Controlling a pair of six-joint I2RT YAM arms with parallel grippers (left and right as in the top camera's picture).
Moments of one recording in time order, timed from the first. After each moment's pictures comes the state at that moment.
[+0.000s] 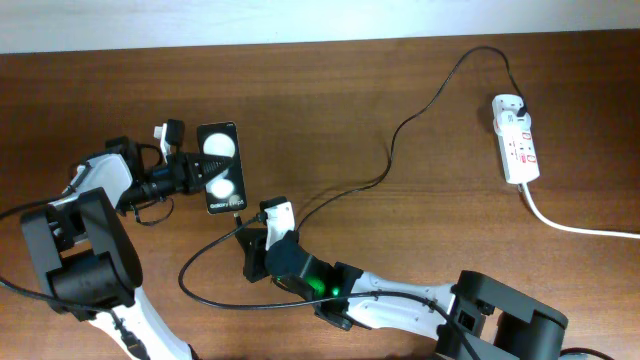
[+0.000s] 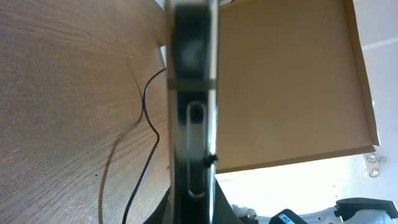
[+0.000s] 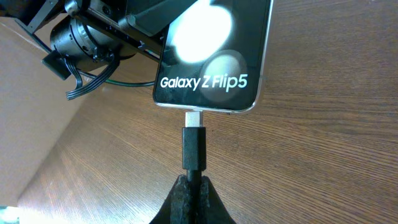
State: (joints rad) left arm 0.30 2.06 1.29 -0.96 1.52 0.49; right arm 1.09 1.77 0.82 0.55 0.20 0.76
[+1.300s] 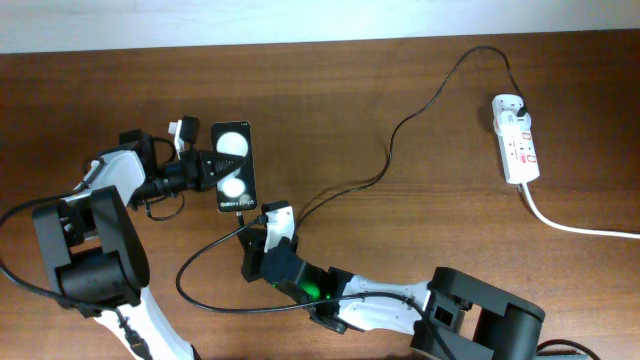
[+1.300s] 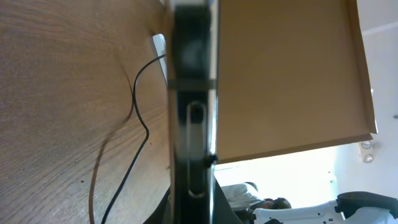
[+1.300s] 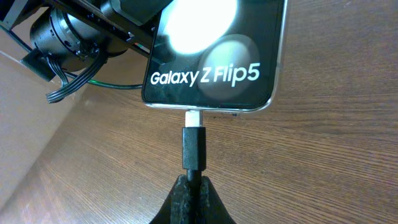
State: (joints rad) left arm 0.24 2.06 1.29 -0.90 1.53 0.44; right arm 1.11 1.85 0.82 0.64 0.31 0.78
